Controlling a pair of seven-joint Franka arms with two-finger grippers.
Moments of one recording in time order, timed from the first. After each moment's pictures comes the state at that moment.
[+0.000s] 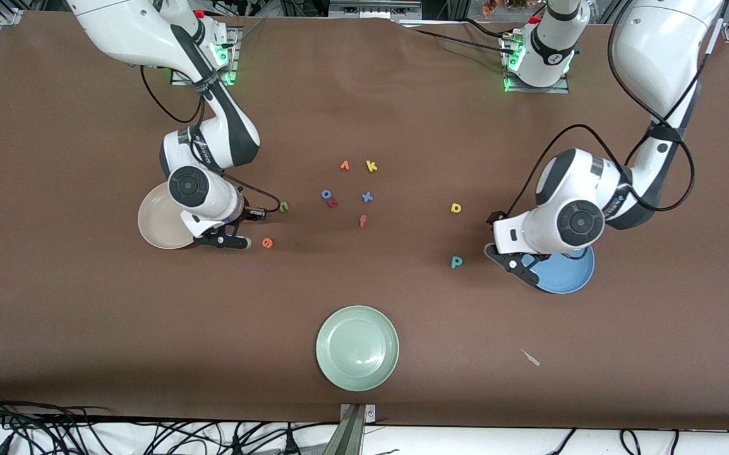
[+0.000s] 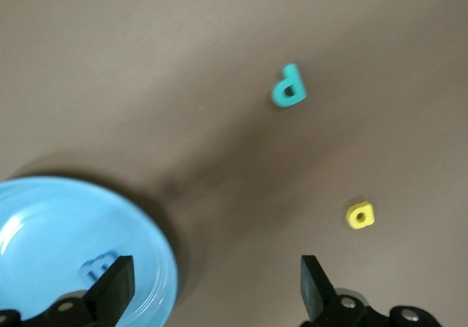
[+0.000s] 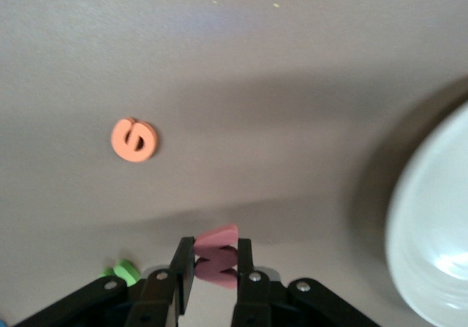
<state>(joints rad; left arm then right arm) 0.04 0.57 -0.38 -1.68 0.16 2.00 0.24 0.33 0.48 0.04 -1.94 0.04 2.22 0.45</state>
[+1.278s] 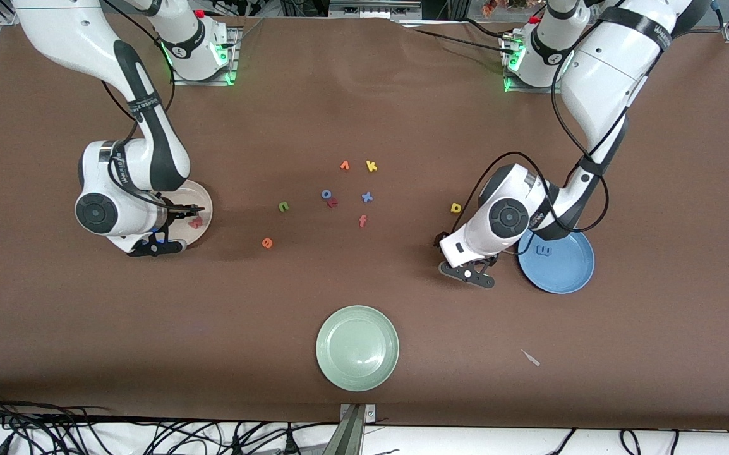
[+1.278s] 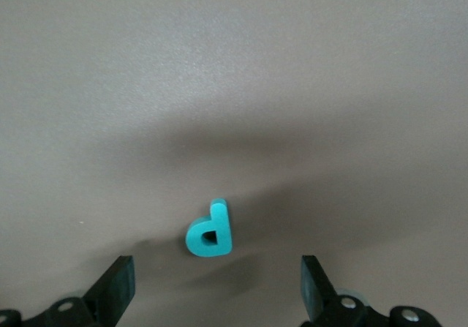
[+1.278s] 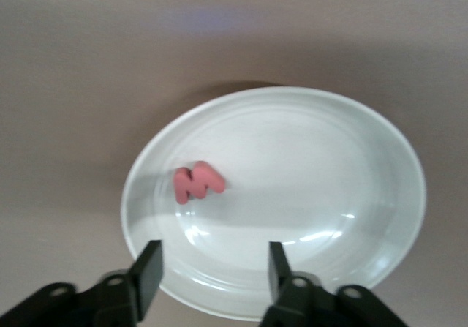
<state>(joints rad) -0.09 0.75 -0.37 -1.68 0.25 2.33 -0.25 0.27 0.47 -0.16 -1.93 0.08 2.05 -0.03</state>
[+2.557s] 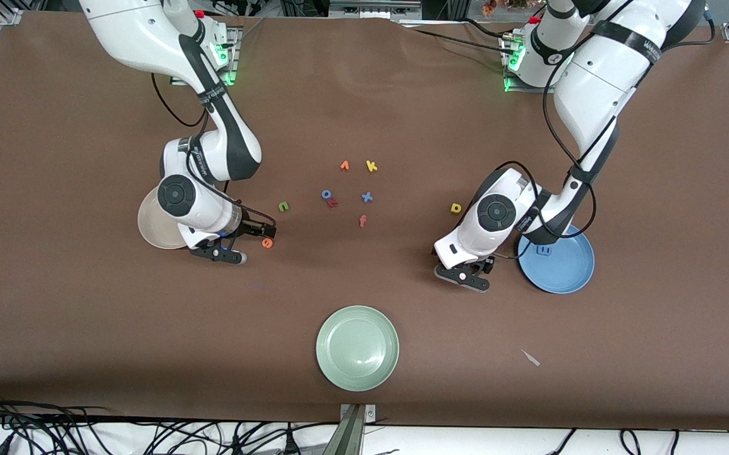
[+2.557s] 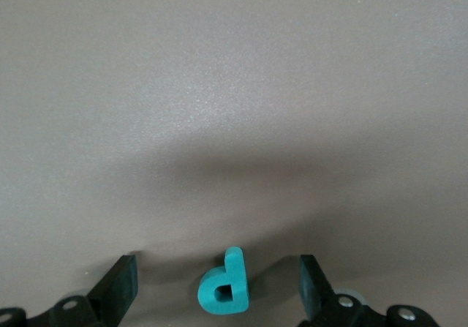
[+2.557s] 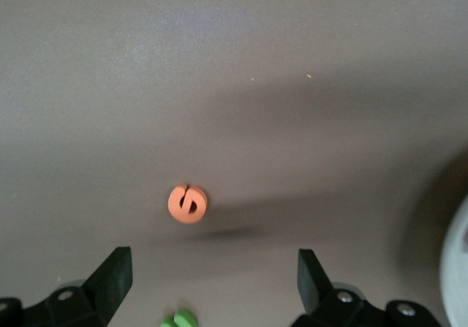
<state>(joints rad) -0.09 0.79 -0.36 -1.68 0.39 2.44 -0.33 0.48 0.55 -0.12 -1.87 0.26 2.34 0.40</state>
